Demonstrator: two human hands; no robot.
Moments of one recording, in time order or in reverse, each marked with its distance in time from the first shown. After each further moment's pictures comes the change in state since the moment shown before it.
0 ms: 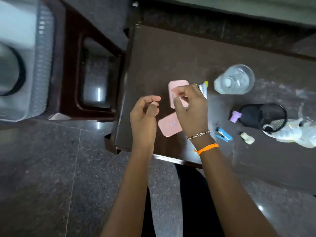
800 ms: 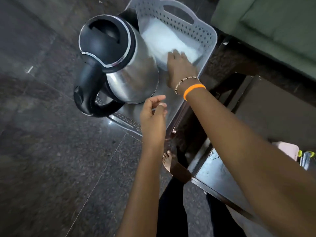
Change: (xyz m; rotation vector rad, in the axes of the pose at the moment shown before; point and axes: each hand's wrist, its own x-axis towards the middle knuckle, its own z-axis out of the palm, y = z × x) left_hand 0.151 0.068 -0.276 -0.233 0.330 -0.037; right_hand 0.120 -0.234 0.349 -0.851 -0.535 -0.428
